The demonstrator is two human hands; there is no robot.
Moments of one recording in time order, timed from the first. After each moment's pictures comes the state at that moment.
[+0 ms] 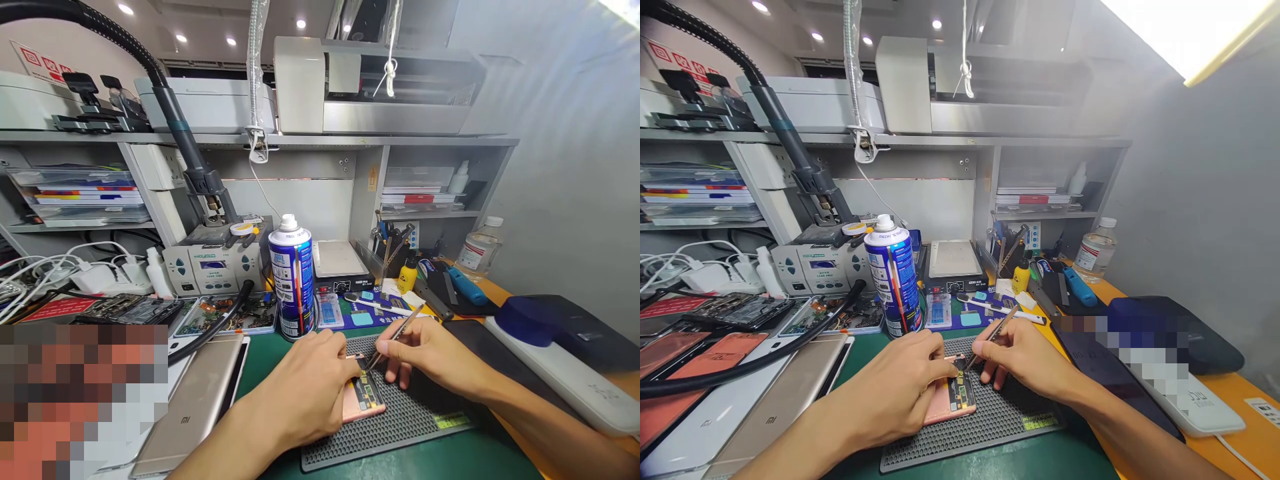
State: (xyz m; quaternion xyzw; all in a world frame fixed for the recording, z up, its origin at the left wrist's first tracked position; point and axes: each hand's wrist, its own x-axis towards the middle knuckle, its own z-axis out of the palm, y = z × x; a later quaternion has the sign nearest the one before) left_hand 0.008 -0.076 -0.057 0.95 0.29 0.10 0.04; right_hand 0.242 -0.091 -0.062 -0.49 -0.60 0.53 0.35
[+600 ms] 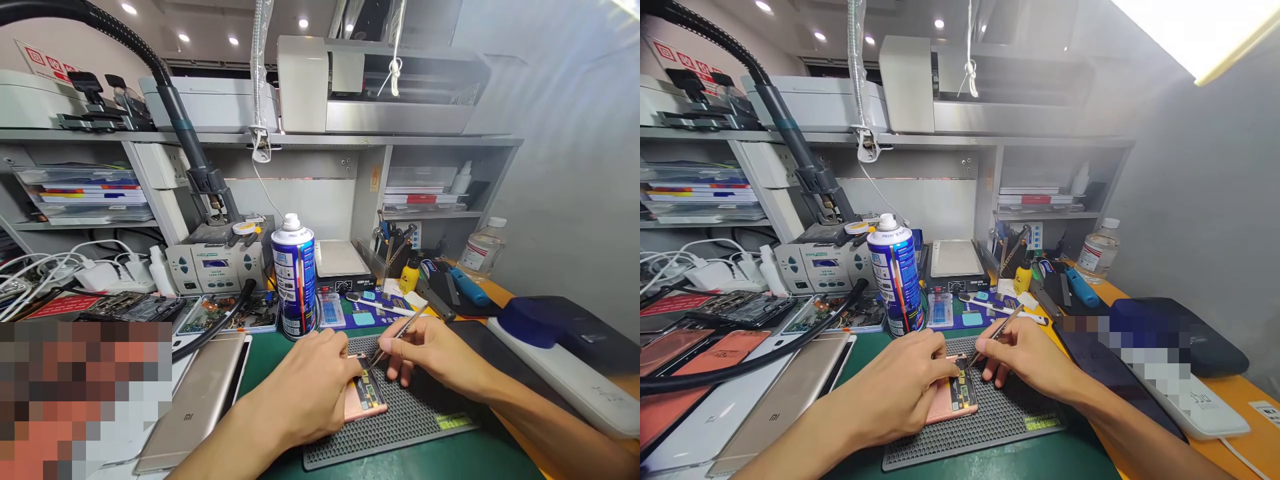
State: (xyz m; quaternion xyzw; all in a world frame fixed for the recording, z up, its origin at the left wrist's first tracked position) left_hand 0.006 -0.078 -0.055 0.95 0.29 0.09 0.05; right_hand 0.244 -0.089 -0.064 -0.48 -0.60 0.53 0.37
